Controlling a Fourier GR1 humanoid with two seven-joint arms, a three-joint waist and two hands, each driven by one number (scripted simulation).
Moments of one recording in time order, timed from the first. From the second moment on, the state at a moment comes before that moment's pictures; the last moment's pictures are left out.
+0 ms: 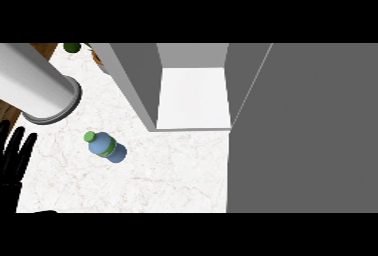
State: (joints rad) left arm 0.22 0.02 0.22 -2.14 0.38 0.00 0.29; right arm 0.84 -0.10 0.09 -2.45 -0.17 0.38 -0.16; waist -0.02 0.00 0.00
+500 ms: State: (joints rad) left arm 0.18 0.03 0.26 -1.81 0.34 -0.09 0.11; right arm 0.94 -0.12 0.07 -2.45 -0.17 0.44 -0.26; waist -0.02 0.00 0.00
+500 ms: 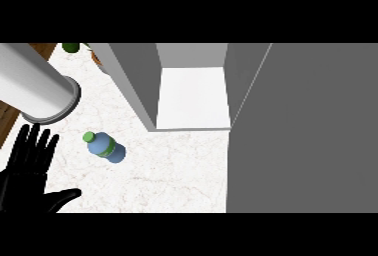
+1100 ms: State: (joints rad) left arm 0.04 0.03 0.29 -1.38 0.27 -0.14 -0.15; right arm 1.05 -0.11 0.10 -2.48 -0.16 0.46 -0.32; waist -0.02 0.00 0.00
